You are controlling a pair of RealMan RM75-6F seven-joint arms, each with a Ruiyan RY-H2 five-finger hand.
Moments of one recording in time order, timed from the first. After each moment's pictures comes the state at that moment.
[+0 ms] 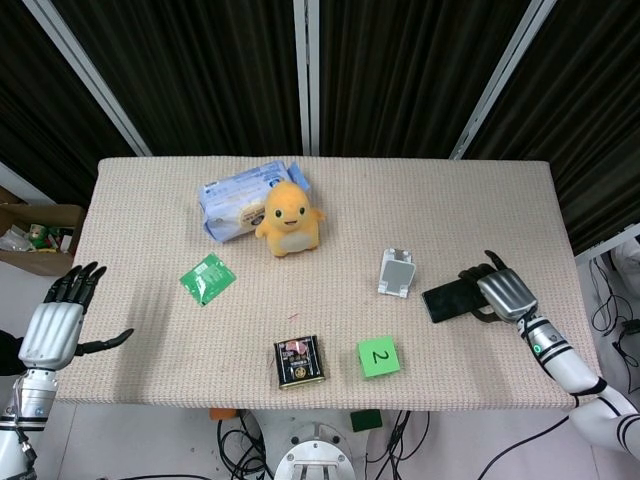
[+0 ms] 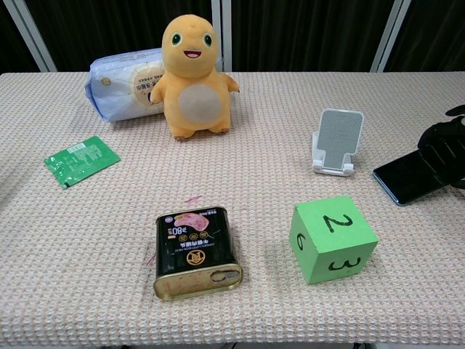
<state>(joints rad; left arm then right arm) -0.14 -1.18 -0.03 -1.60 1.47 1.42 0.08 0.52 -1.42 -0.07 -0.98 -1.61 1.04 0.25</state>
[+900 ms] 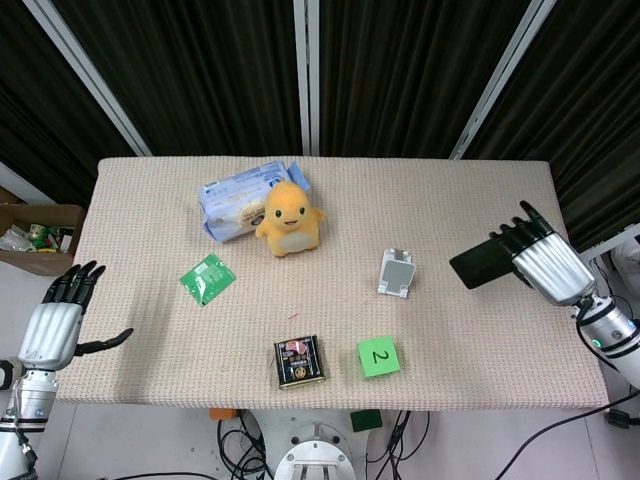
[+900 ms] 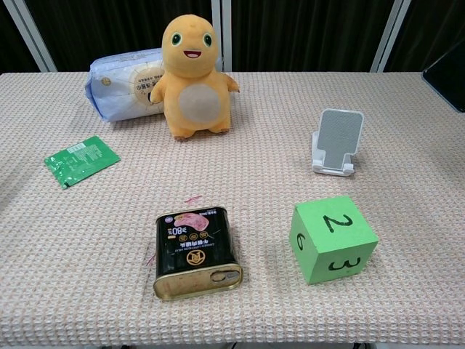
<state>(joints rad) -0.14 -1.19 -0.04 -1.59 1.48 1.43 0.07 0.54 -1.07 0.01 -1.18 -1.81 1.39 -0.11</state>
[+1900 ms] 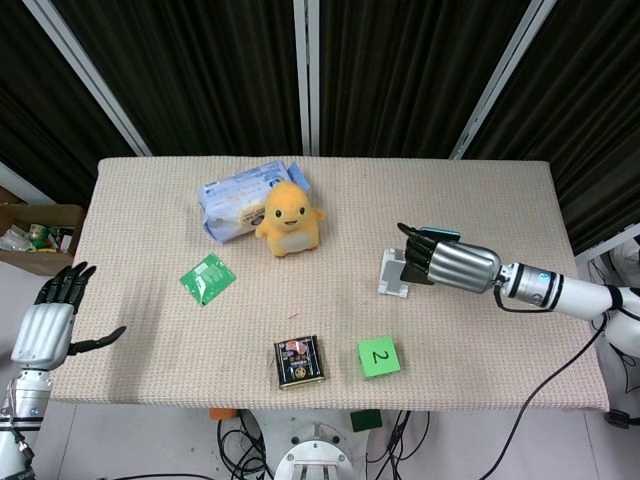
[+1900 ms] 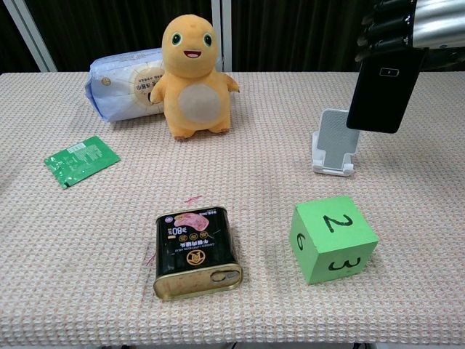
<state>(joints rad) -0.13 -1.21 -0.04 -1.53 1.45 1.42 0.03 0.89 -1.21 -0.08 -0.86 -2.20 1.36 -0.21</state>
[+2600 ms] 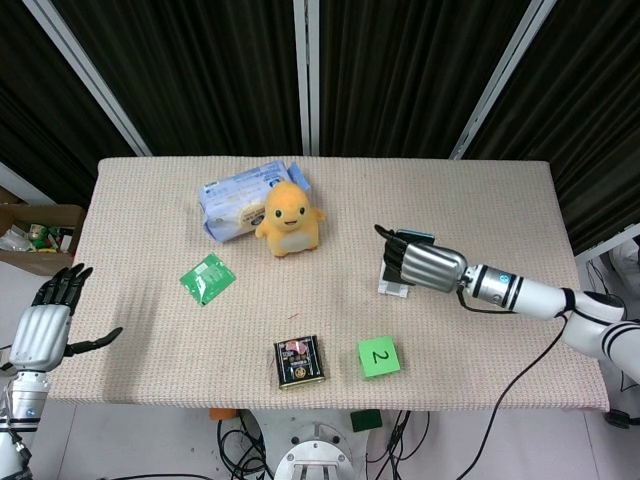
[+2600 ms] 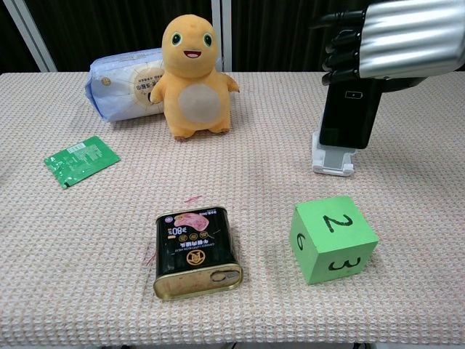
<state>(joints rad) -0.13 -1.22 -0.04 -1.48 1.46 1.43 -0.04 0.95 -1.28 -0.09 -0.98 -2.11 1.16 -0.34</state>
